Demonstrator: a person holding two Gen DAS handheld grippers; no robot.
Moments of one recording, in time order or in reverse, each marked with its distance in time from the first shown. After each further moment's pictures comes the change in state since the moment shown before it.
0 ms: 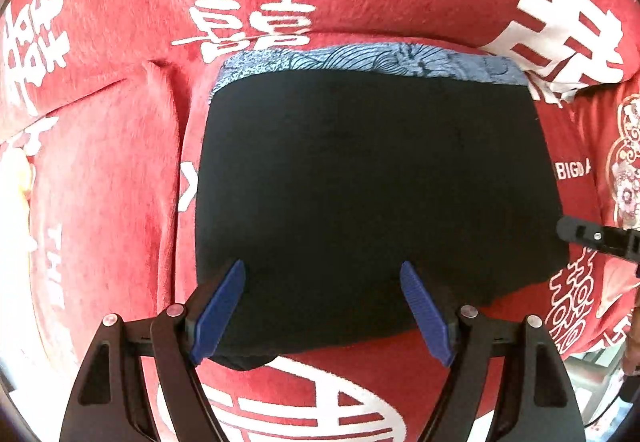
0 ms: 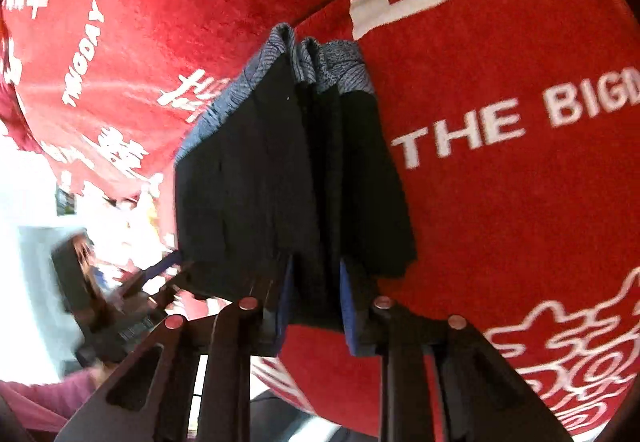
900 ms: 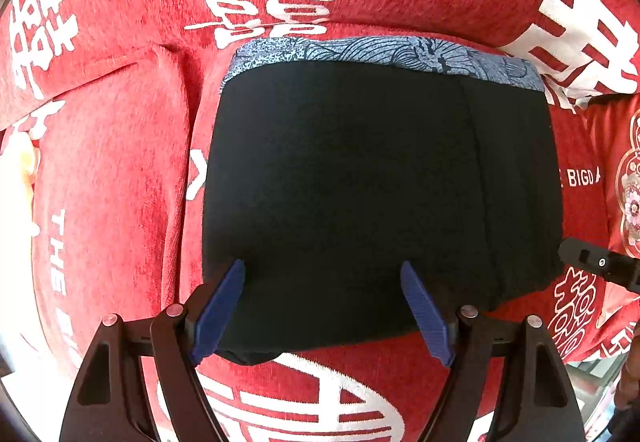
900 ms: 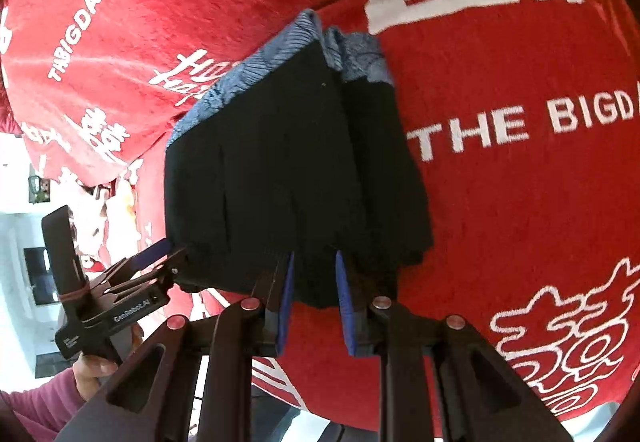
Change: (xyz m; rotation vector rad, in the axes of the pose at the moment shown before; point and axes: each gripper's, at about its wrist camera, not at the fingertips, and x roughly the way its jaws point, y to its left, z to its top) left arm 0.005 0.005 0.006 -0.046 0.037 0.014; right arm 0.007 0.023 -0.005 -0.015 0.025 -0.083
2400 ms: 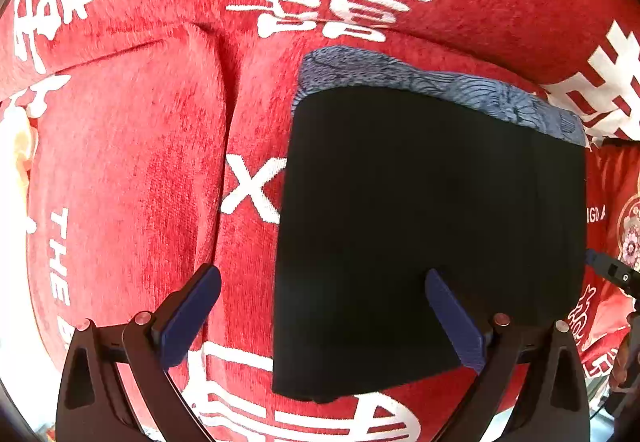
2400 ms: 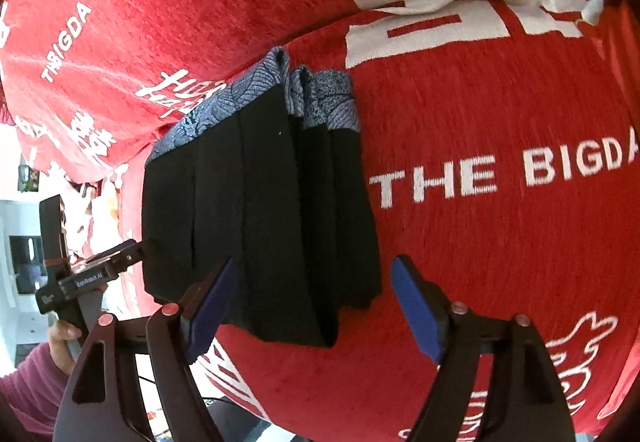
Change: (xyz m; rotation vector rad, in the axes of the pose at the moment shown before) left arm 0.015 0.057 0.025 -0.111 0.051 -0.044; right arm -0.011 -0.020 0.024 -0.068 -0.036 -0.053
